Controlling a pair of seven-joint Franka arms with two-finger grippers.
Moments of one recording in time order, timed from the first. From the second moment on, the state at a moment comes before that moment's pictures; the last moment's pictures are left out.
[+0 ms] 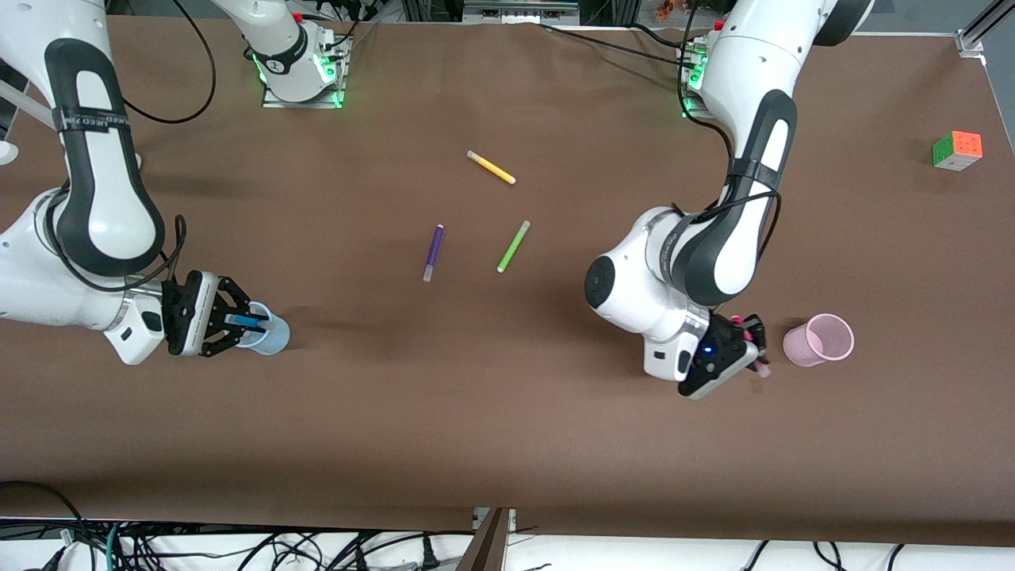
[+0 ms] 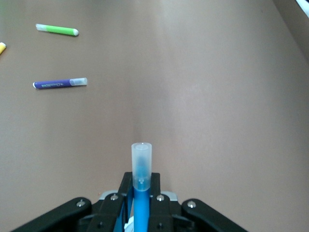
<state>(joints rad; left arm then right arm) -0.49 0.80 0.09 -1.27 0.94 1.66 -1.14 -0.01 0.53 -0.03 -1.60 0.59 1.97 -1.70</state>
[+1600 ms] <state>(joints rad) -0.29 0.70 0.09 -1.57 1.09 1.82 -1.45 0.03 0.49 -0.01 -1.19 0.12 1.47 -0.30</state>
